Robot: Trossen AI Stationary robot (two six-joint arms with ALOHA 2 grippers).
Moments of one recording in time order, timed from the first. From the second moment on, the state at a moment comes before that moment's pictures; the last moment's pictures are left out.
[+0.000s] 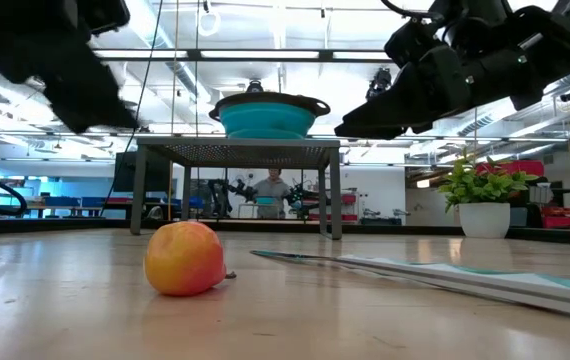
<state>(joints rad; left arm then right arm) -0.61 1.29 0.60 0.00 -0.44 -0.71 0.07 1.45 0.48 0.65 0.08 -0.09</state>
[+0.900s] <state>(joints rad) -0.86 1.52 0.87 -0.49 0.02 -1.41 0.07 1.45 0.48 0.65 0.08 -0.15</state>
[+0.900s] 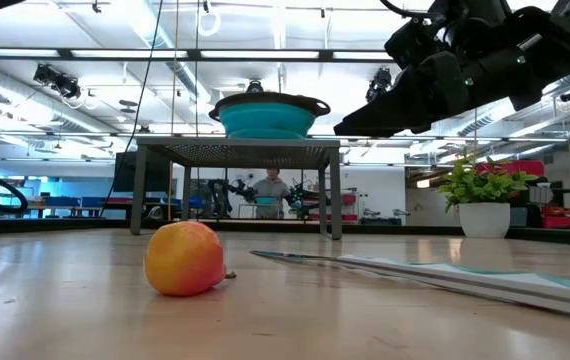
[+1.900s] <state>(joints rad) -0.87 1.52 0.96 -0.84 0.00 -1.58 0.07 1.45 0.48 0.63 0.08 -0.12</state>
